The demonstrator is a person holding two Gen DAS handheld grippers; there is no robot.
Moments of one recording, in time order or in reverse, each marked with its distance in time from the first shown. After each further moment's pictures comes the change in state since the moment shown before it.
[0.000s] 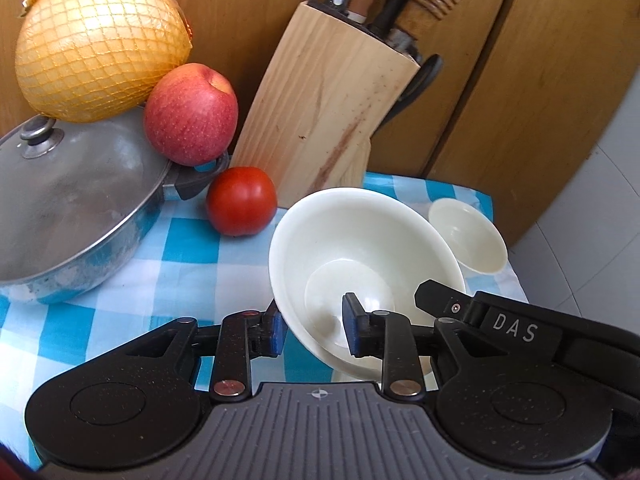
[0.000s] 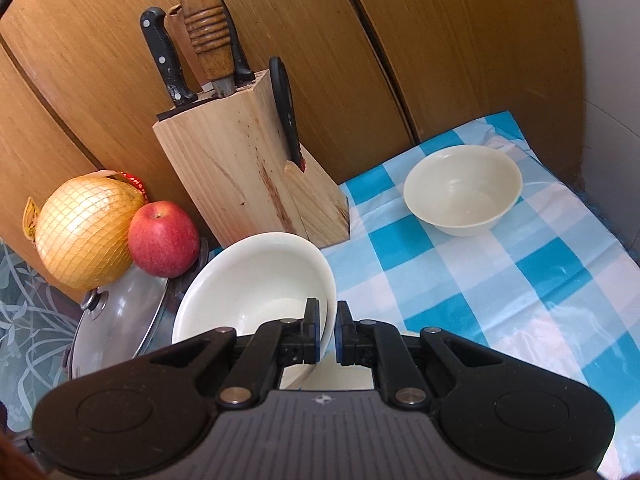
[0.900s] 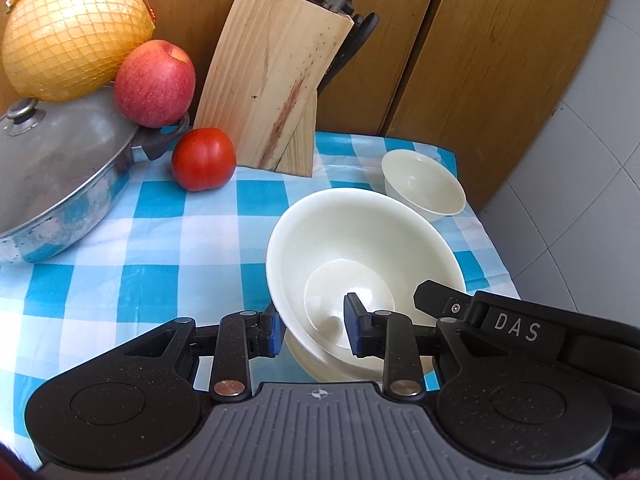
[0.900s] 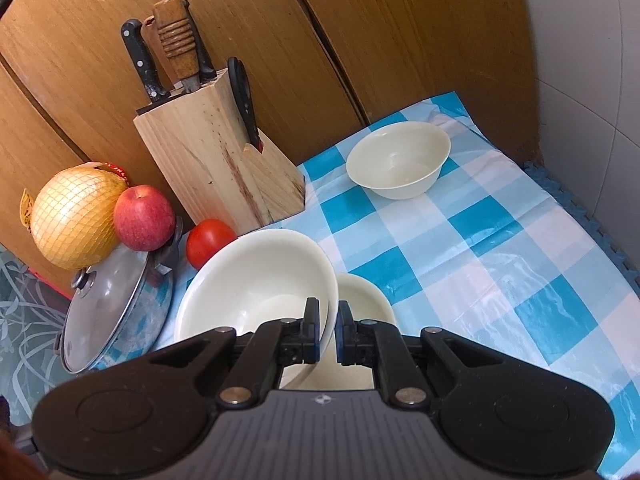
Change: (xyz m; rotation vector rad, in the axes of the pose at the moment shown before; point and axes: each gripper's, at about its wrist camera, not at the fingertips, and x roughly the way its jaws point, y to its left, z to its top) left arm -0.021 -0.028 -0.031 0.060 0.051 -0.047; right arm -0.044 -0.027 -0.026 0.045 0.022 -0.053
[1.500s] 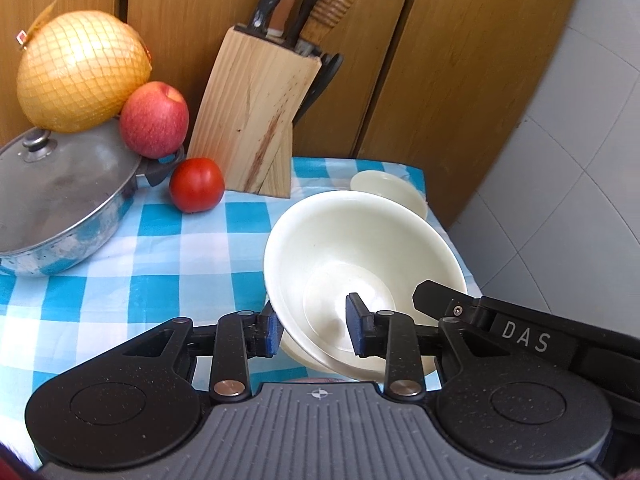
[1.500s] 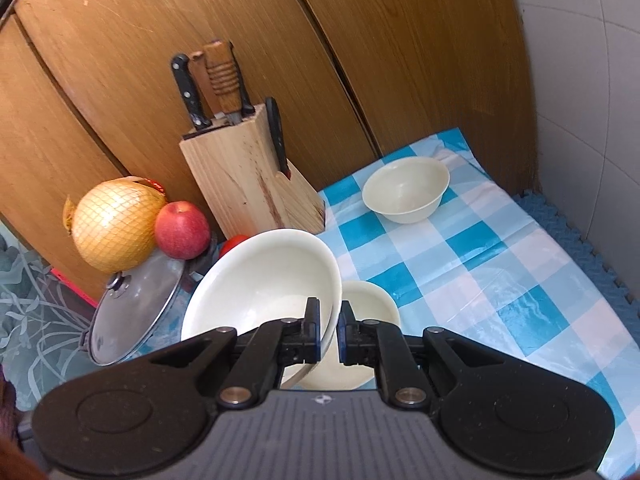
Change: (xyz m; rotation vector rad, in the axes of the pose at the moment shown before) left arm -0.054 -0.009 -0.003 0.035 -0.066 -0.048; right arm -0.063 0.013 -0.013 -0.052 -0.095 0.028
